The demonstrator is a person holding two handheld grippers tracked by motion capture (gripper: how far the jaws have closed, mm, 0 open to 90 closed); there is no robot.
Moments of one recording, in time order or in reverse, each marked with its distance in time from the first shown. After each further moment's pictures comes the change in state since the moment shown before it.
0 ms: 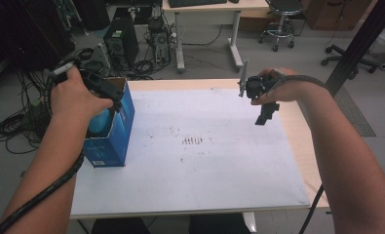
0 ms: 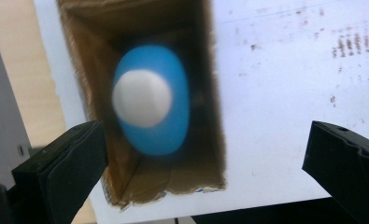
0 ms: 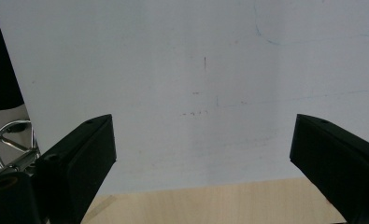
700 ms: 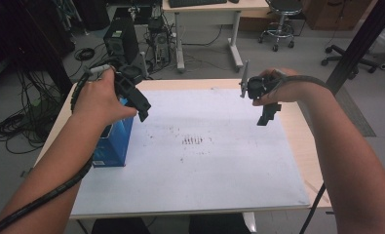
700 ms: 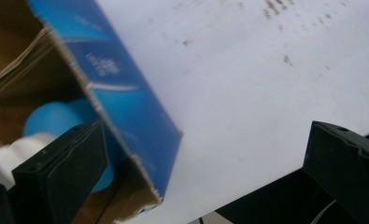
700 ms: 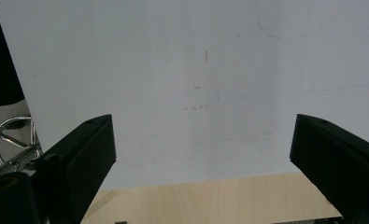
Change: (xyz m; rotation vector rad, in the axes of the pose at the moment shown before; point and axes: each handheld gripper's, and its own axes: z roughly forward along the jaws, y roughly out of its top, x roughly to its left) left arm -0.077 0.003 0.004 0.035 -0.031 0.392; right arm 0.003 -0.002 -0.001 0.015 -0.007 -0.004
